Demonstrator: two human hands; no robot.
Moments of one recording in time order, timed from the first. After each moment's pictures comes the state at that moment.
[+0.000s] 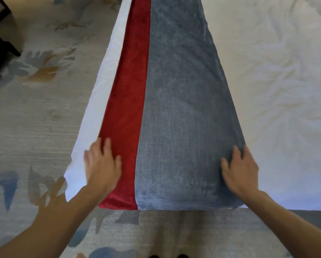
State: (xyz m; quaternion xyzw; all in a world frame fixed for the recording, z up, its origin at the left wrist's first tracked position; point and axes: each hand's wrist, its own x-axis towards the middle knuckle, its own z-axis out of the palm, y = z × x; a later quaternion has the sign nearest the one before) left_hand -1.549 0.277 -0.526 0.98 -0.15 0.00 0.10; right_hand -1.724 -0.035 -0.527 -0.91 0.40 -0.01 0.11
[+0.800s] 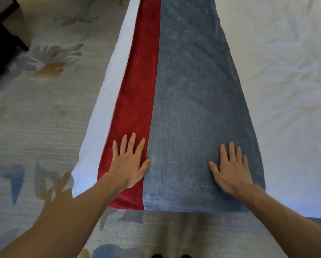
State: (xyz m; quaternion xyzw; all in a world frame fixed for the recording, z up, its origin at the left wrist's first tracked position) left_hand -1.533 0.257 -0.548 0.94 -0.33 -0.11 -0.01; right_hand -1.693 -0.017 -0.545 -0.94 0.29 0.15 0.10
